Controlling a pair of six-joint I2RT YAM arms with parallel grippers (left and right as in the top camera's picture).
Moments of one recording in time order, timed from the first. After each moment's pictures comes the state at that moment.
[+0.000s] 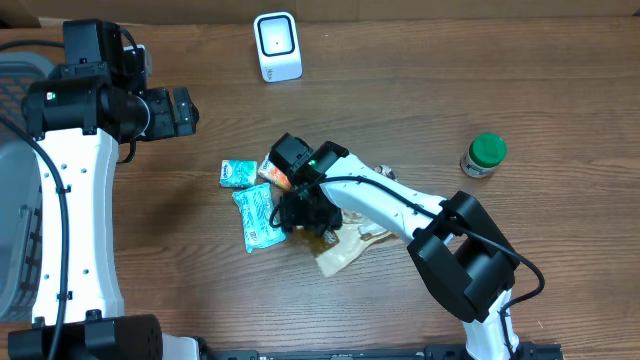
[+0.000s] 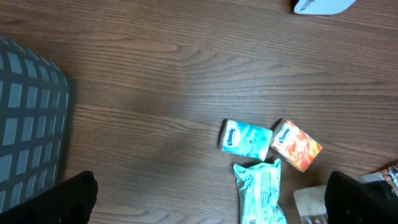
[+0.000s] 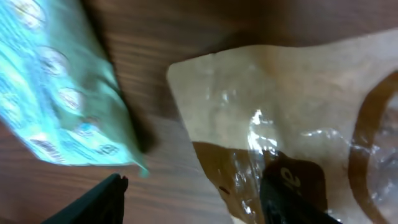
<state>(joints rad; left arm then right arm) 0.10 1.61 1.75 -1.24 0.02 -0.10 0.80 2.08 1.53 -0.97 -0.24 0.69</state>
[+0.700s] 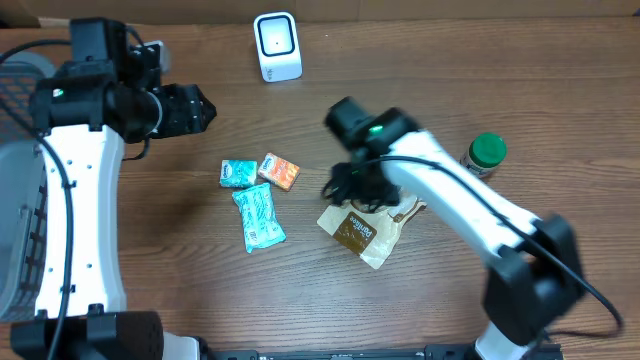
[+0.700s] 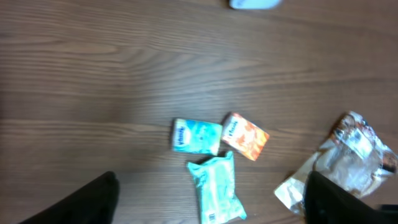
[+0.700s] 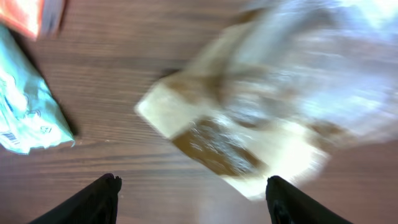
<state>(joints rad) 0.07 1.63 1.75 -1.23 0.21 -0.09 0.60 1.84 1.53 -1.22 -0.08 0.61</state>
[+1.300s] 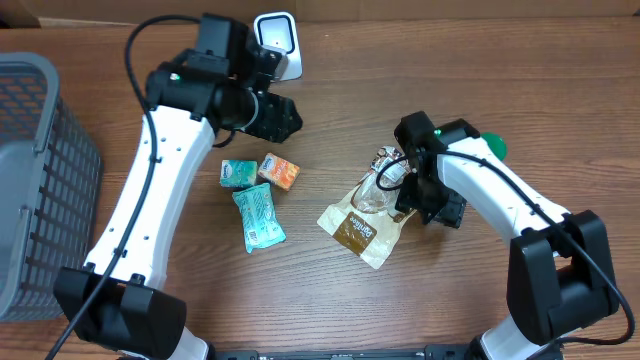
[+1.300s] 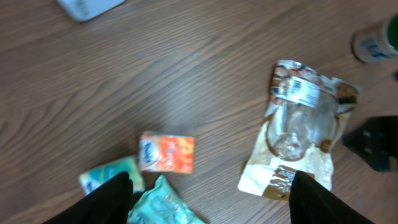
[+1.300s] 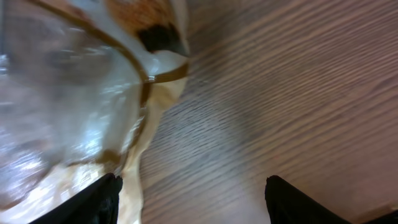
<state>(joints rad) -0.26 1.74 1.75 -1.11 0.24 0.05 0.35 1.78 1.21 -1.15 0.10 0.74</state>
